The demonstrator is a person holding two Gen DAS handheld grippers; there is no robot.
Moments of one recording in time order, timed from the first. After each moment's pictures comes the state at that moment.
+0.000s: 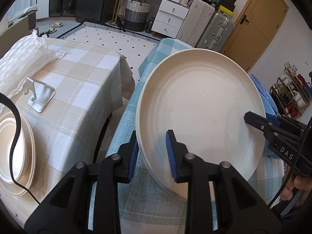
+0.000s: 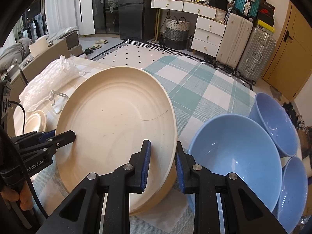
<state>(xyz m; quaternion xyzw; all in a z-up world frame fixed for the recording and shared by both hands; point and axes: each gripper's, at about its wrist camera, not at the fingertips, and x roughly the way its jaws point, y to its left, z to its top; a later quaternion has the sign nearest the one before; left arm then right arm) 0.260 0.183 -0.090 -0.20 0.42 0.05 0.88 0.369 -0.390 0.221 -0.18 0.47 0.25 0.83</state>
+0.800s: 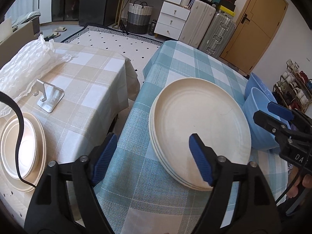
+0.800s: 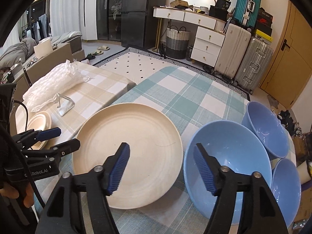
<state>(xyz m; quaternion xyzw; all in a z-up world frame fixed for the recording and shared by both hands) 0.237 0.181 -0.076 -0.18 0.42 0.07 0.89 0.343 -0.397 0.248 -0.18 0.43 0.26 0.84</state>
